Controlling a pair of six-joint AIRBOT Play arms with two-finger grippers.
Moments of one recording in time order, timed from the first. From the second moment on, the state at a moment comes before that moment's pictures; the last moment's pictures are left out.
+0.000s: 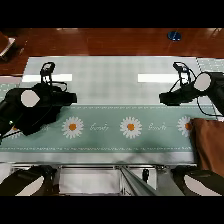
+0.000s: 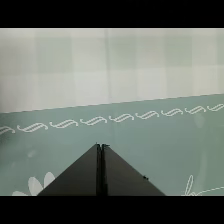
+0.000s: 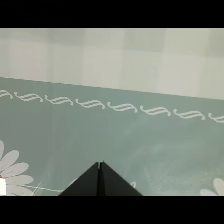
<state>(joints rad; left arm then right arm) -0.24 -1.05 0.81 1.31 -0.79 -1.65 0.11 -1.19 1.01 -1.45 1.12 1.62</state>
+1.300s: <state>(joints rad) -0.24 -1.05 0.81 1.32 -0.77 -1.65 0.11 -1.19 1.01 -1.45 1.10 1.62</state>
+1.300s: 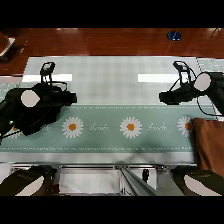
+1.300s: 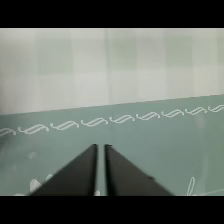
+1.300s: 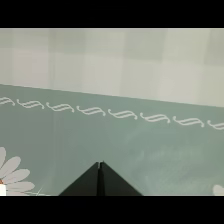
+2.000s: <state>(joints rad) 0.16 -0.96 0.99 1.77 -0.86 -1.76 0.12 -1.19 1.01 -1.48 1.13 1.63</state>
